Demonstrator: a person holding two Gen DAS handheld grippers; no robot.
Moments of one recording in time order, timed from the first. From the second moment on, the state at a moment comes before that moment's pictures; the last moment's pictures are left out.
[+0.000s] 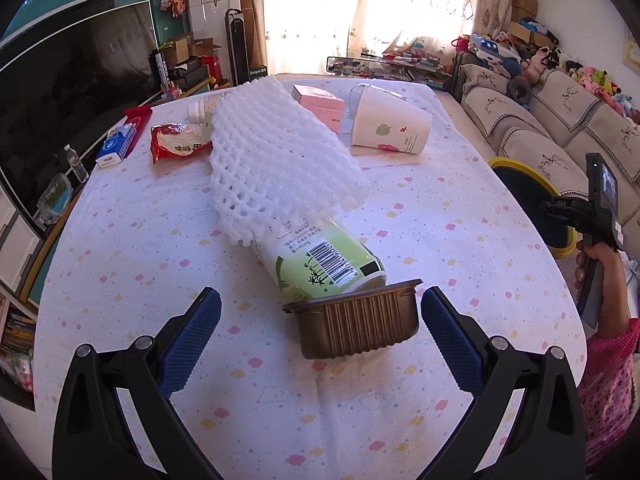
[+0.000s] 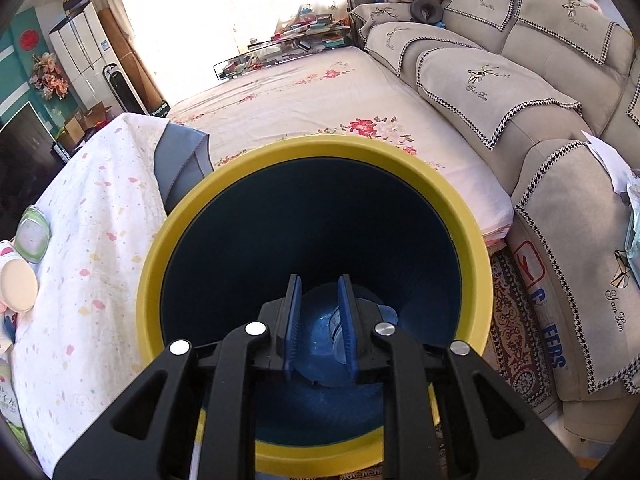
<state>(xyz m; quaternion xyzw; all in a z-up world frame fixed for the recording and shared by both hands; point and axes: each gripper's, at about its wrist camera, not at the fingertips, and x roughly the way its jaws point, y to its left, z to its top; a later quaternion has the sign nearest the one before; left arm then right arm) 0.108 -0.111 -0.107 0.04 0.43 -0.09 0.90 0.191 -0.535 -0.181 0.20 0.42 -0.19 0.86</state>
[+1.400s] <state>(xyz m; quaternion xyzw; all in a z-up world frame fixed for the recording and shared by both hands) 0.061 -0.152 -0.072 0.08 0.40 -0.22 0.88 0.095 -0.518 -0.139 0.23 0.35 -0.17 0.89</state>
